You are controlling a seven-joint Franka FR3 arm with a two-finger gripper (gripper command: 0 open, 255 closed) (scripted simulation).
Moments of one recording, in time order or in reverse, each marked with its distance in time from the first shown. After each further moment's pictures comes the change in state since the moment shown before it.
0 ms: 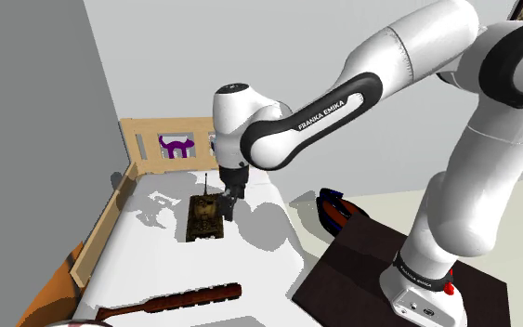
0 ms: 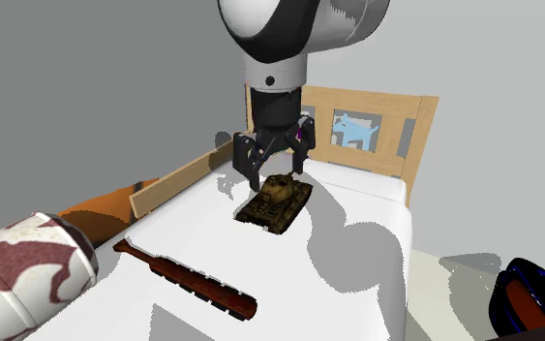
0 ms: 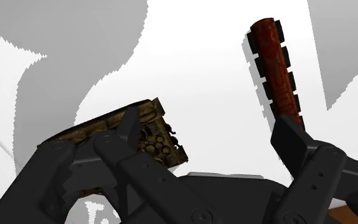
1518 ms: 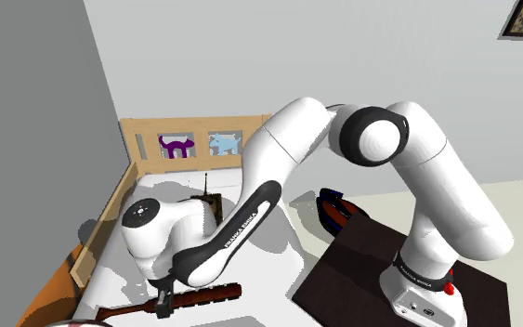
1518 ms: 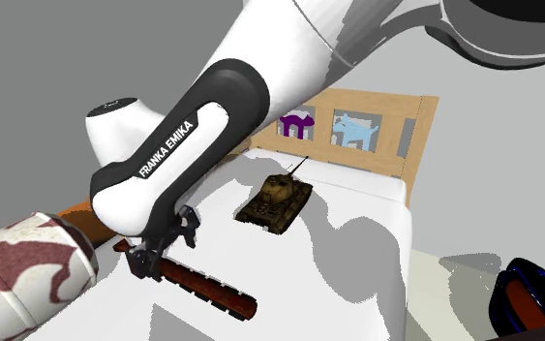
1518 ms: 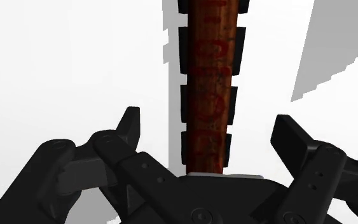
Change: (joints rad) arm 0.329 0.775 -0.023 0.582 -0.427 0.101 0.086
